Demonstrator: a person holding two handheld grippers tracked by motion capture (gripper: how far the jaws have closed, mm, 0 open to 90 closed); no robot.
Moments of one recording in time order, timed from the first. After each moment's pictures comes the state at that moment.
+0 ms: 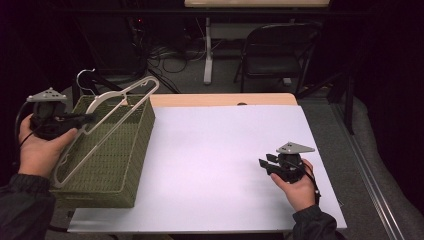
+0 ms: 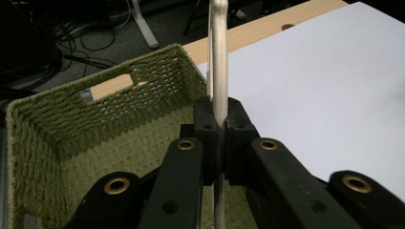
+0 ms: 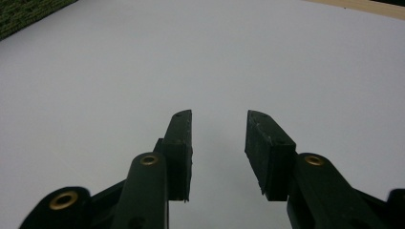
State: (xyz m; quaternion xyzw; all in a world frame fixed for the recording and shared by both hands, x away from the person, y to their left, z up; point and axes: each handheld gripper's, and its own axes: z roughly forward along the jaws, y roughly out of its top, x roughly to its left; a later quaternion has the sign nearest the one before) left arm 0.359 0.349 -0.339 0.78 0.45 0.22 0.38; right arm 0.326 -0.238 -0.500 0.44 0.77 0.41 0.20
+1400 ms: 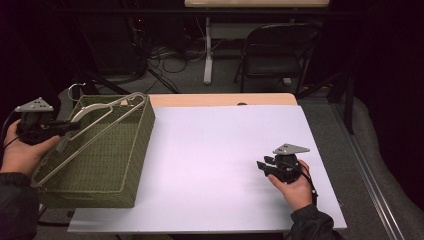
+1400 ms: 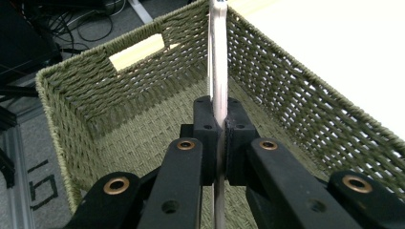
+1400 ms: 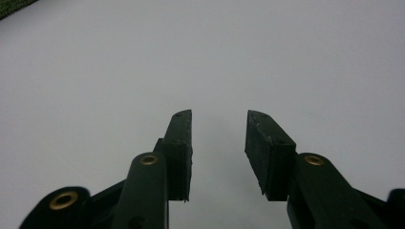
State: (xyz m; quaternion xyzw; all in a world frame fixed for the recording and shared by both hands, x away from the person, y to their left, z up) left arm 0.382 0.419 -0.386 0.81 0.41 0.21 0.36; right arm 0.331 -0.234 -0.513 0.45 0.78 0.40 0.19
